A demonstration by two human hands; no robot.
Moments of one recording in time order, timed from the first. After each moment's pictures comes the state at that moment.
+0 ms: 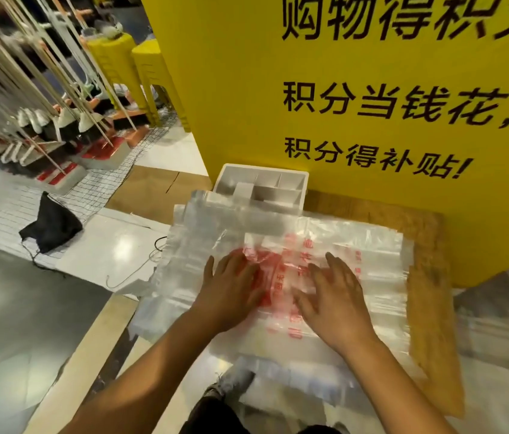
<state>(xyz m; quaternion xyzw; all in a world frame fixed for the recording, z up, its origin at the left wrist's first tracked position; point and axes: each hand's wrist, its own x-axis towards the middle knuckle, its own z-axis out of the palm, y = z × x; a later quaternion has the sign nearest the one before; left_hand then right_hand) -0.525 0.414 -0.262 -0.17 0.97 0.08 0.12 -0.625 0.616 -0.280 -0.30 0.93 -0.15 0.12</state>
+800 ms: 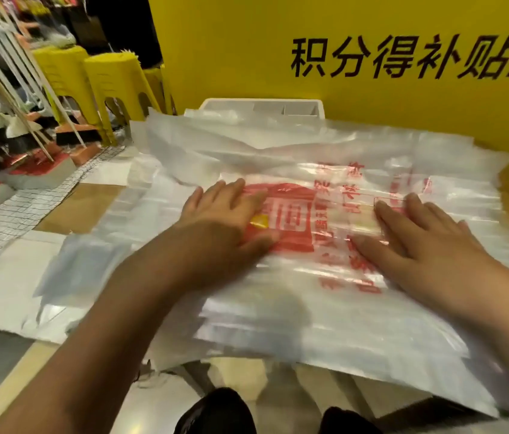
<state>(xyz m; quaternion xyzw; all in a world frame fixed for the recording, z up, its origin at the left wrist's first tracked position) -0.519 0.353 -0.351 -0.05 1.00 0.07 0.00 -0.606 0.618 -0.358 -0.21 0.97 -0.11 0.08</state>
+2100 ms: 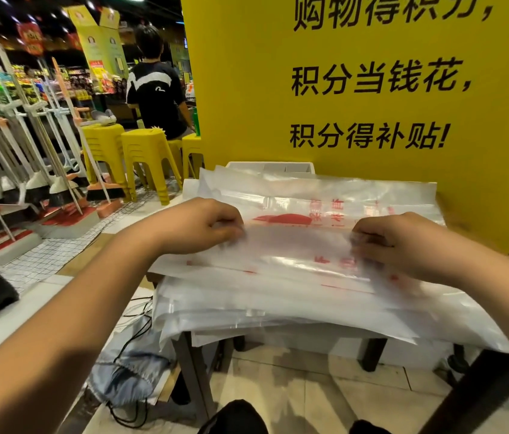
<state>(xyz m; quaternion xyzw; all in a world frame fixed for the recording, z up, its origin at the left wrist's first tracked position) -0.454 0.319 -0.279 0.05 0.99 0.13 -0.03 -0.566 0.635 -0.298 -0.38 0.92 -0.12 -0.03</state>
